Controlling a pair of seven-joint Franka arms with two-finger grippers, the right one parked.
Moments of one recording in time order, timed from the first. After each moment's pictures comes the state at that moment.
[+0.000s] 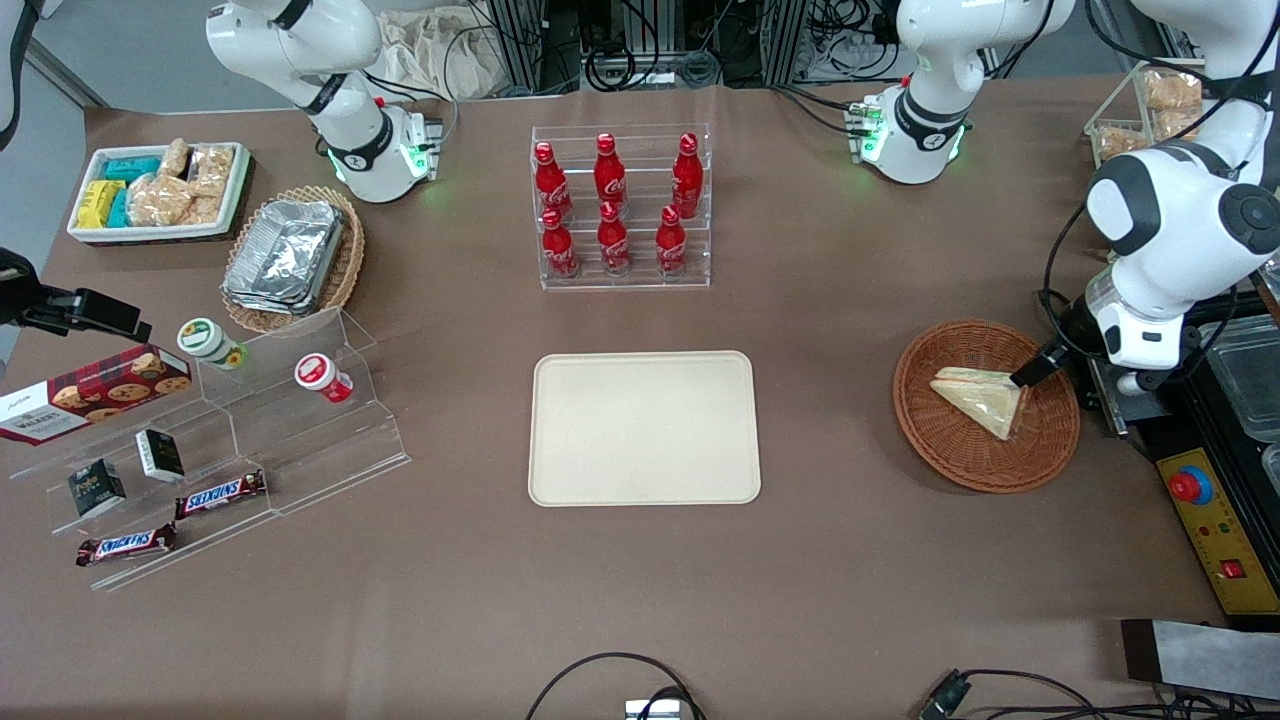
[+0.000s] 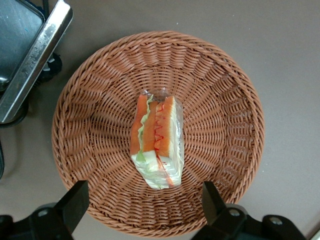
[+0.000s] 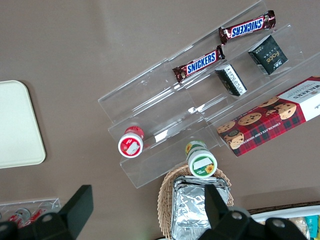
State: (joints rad) arm 0.12 0.01 -0.02 -2.33 -0.12 2.38 -0.48
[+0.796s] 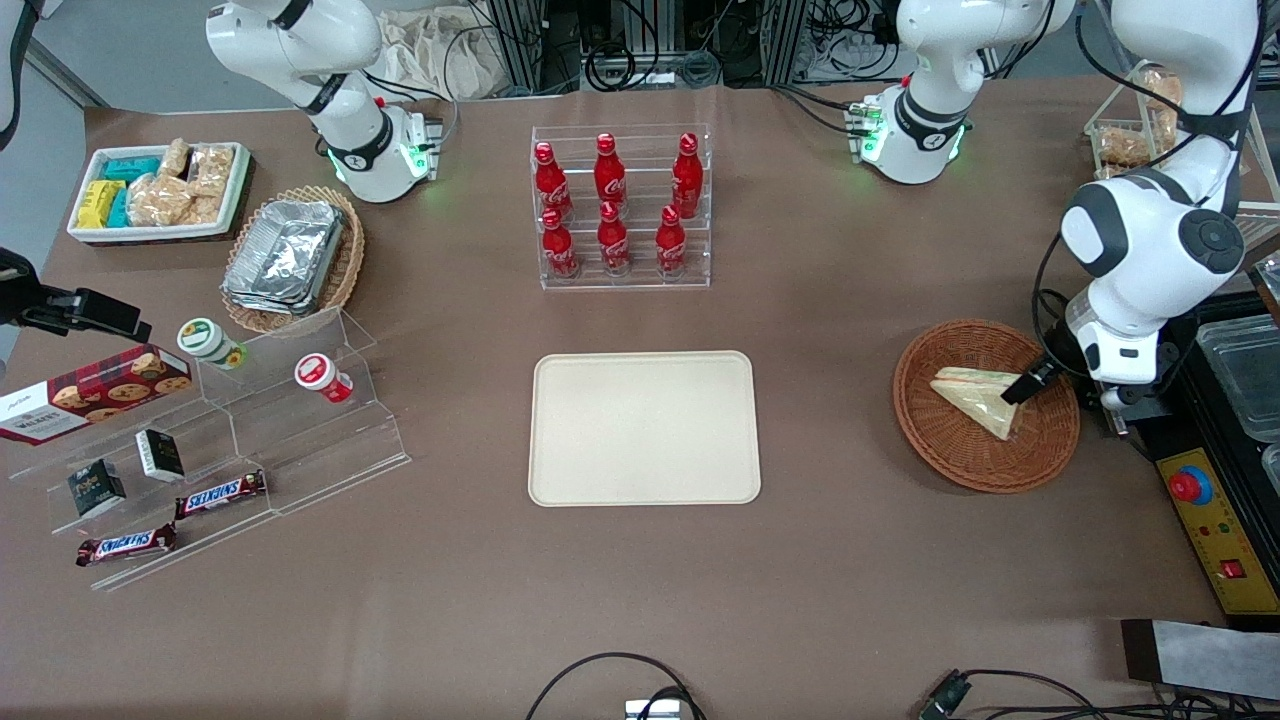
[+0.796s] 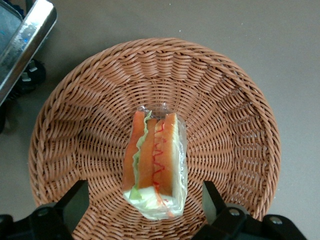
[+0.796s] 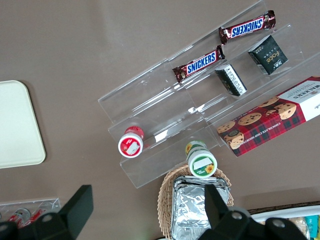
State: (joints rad) arm 0.12 0.11 -0.02 -2.37 -0.12 2.57 -0.49
